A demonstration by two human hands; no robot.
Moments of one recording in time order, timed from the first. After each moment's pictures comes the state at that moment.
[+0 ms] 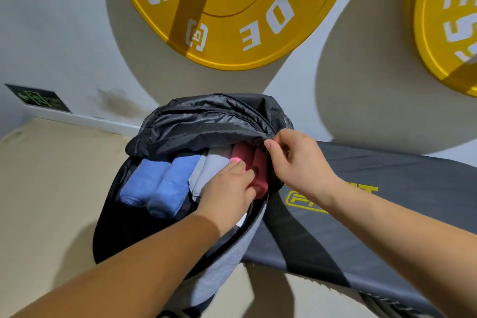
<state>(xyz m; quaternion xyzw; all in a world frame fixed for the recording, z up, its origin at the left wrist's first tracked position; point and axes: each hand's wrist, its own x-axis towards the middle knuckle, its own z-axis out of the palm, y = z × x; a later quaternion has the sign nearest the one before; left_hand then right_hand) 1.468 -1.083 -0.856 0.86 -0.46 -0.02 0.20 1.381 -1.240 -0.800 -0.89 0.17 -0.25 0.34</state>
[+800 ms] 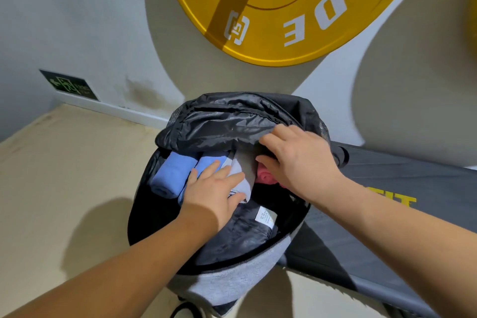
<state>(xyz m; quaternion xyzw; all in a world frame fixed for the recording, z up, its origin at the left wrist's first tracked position) 1.503 -1.006 -0.848 0.92 -0.37 -0.09 0.09 1.425 -1.201 -0.803 -0.97 0.03 -0.25 -0.05</state>
